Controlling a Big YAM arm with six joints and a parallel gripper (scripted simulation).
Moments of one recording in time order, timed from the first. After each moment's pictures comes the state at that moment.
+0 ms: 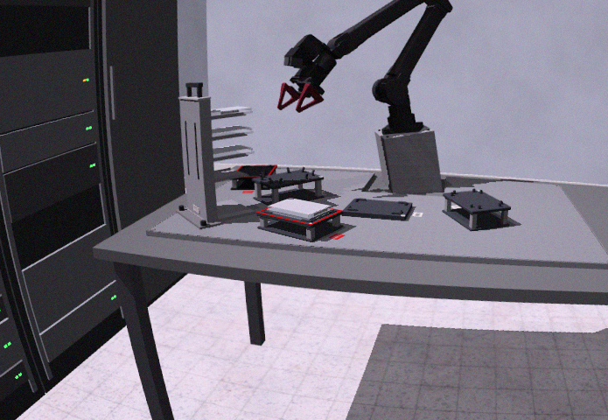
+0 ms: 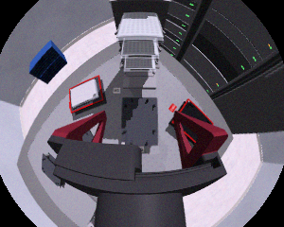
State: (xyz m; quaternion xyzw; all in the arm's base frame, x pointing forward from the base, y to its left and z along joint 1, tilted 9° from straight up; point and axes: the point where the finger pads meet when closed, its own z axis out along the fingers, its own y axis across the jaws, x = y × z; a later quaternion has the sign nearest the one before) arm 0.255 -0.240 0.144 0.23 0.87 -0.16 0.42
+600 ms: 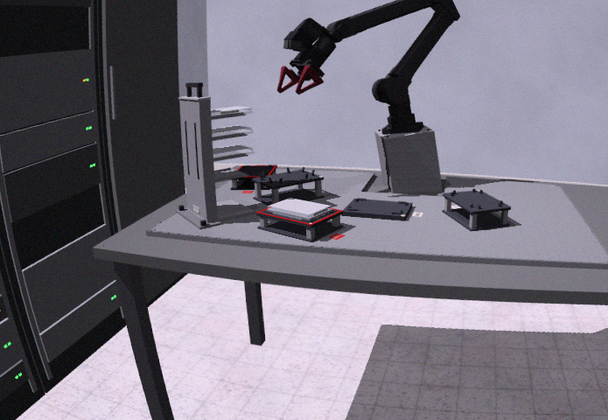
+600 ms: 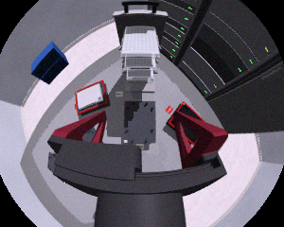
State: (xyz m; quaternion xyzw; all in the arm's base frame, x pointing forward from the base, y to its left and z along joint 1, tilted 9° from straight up) arm 0.251 -0.232 0.193 0.23 0.87 -0.16 0.42
